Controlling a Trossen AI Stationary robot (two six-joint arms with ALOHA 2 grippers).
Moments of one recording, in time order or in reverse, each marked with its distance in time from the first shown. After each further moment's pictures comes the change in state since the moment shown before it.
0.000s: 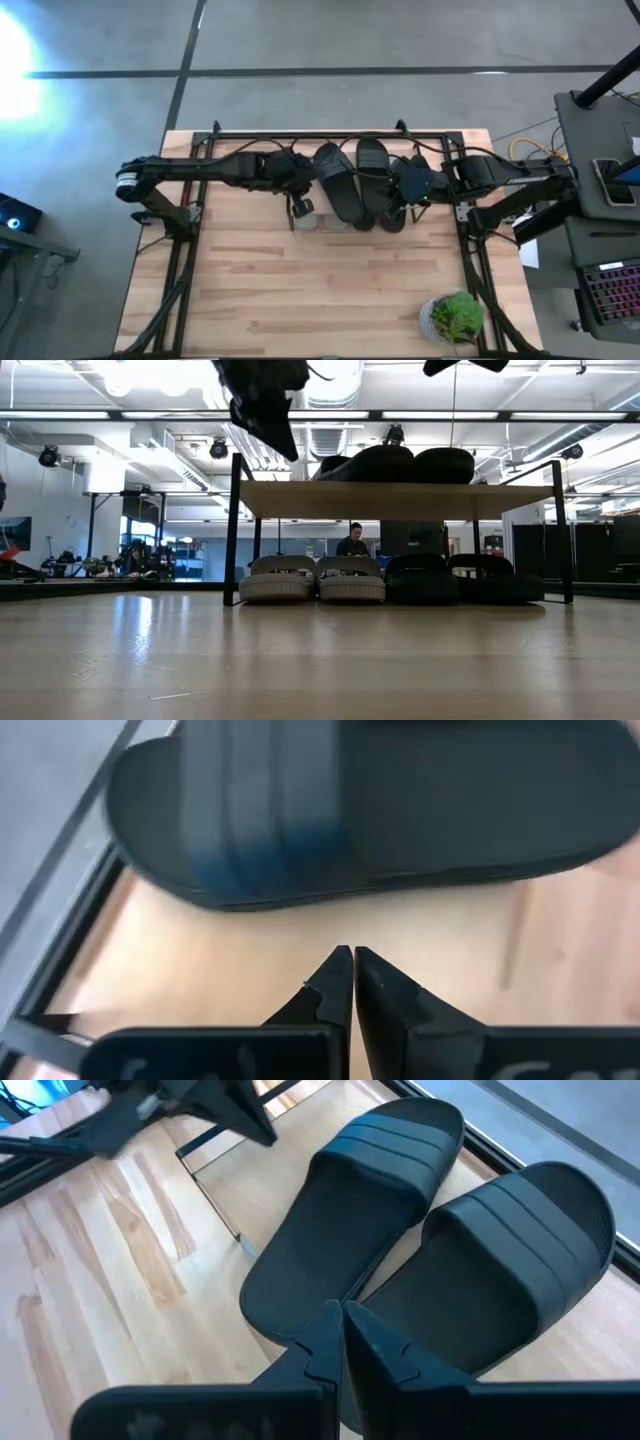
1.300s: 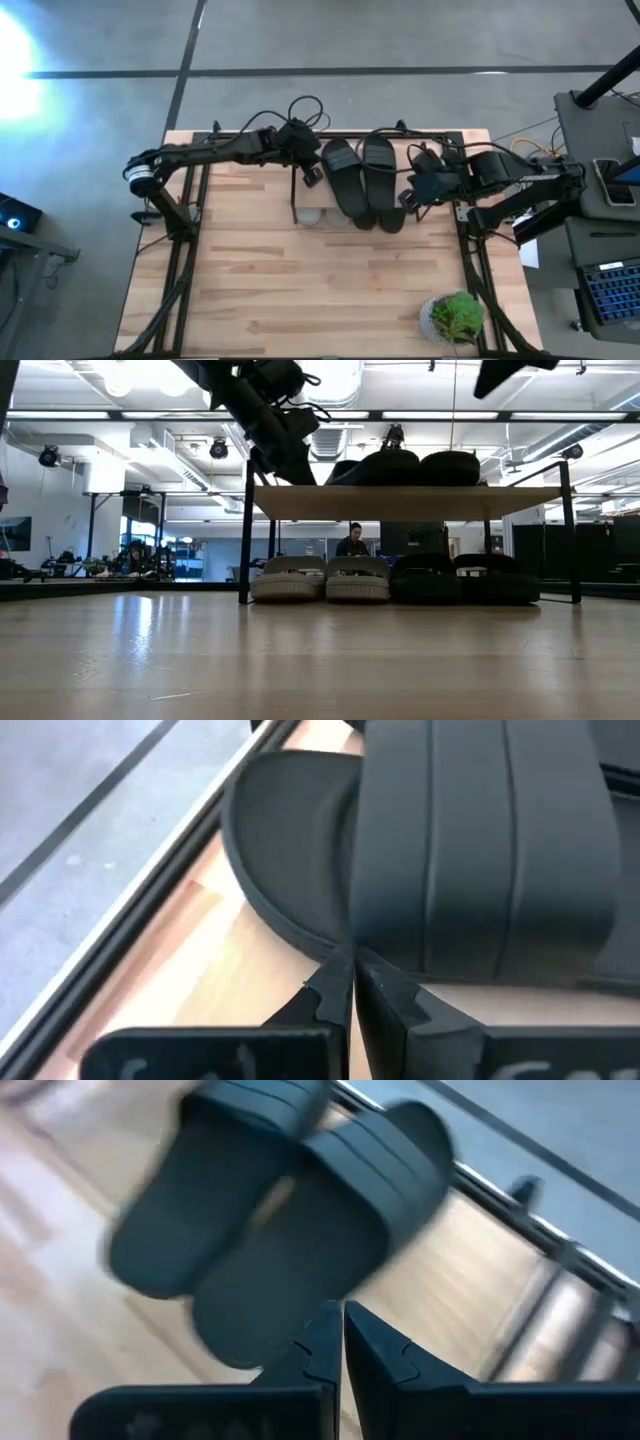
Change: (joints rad) left arm 0.270 0.081 -0.091 0.340 0.192 0.093; right arm 0.000 -0.068 -0.006 -0.335 0.148 0.211
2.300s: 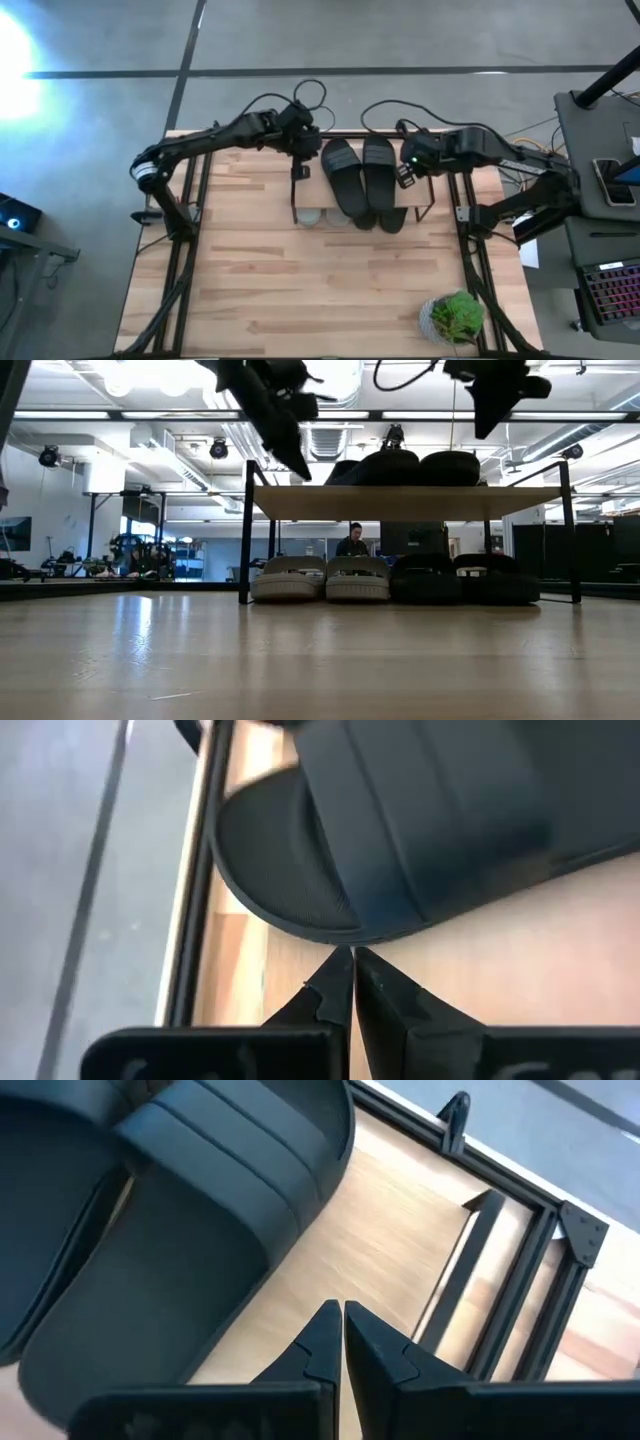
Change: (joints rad) left arm 0.061 0.046 0.233 -0.307 0.111 0.493; right arm -0.352 0.056 -0.008 -0.052 -0.165 -0.100
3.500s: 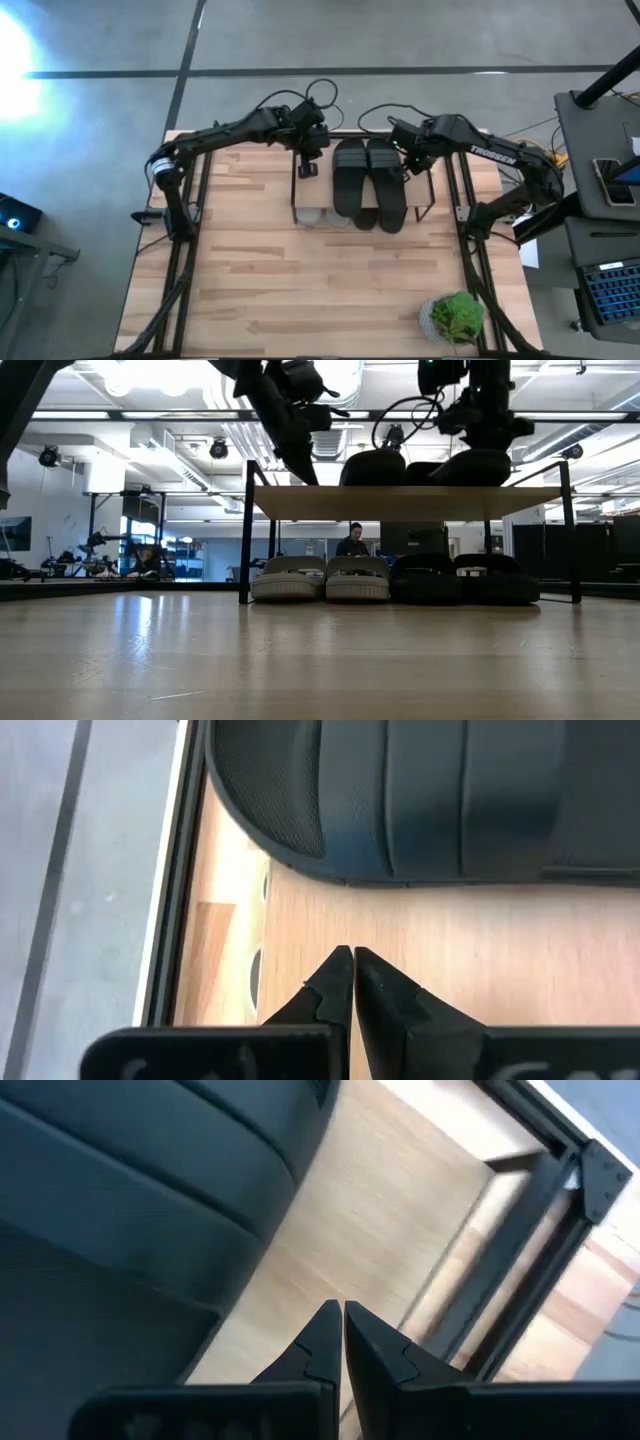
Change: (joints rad) left arm 0.005 0.140 0.162 -0.119 0.008 -0.034; right arm -0.232 0.142 -0.054 -0.009 -0.181 -0.226
